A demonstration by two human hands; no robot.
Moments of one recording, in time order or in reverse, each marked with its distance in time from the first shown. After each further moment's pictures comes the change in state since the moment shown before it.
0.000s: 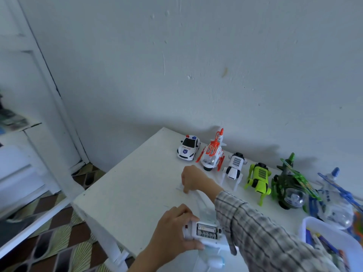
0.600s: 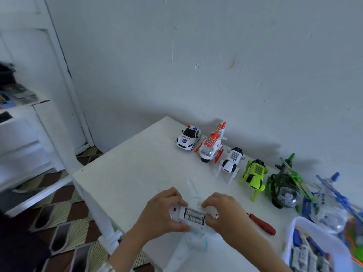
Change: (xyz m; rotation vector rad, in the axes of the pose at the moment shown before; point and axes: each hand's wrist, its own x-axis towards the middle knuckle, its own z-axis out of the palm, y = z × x) left_hand -0.003 0.012 -0.006 -0.117 0.035 -0.107; right_hand -0.193 0.024 0.003 0.150 0.193 -0.046
